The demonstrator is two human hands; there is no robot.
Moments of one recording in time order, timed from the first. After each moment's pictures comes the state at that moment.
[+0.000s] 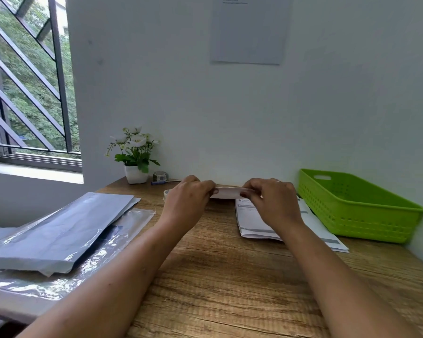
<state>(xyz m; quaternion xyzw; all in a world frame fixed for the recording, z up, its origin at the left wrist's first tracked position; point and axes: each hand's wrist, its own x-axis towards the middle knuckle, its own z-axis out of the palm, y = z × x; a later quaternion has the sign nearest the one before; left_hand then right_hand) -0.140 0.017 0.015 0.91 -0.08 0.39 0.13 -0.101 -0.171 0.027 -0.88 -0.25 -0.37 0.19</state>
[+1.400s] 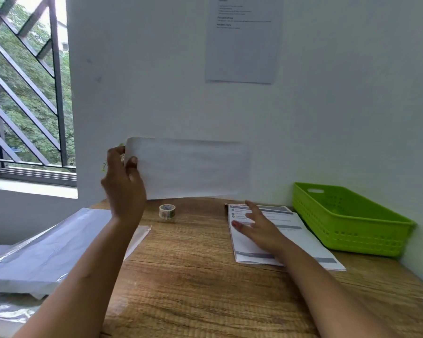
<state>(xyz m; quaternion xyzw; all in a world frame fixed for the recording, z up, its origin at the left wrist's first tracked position) -0.154 0.083 0.056 0.65 0.11 0.64 0.39 -0.086 -0.176 0.000 -0.88 -0.18 0.00 0.43</state>
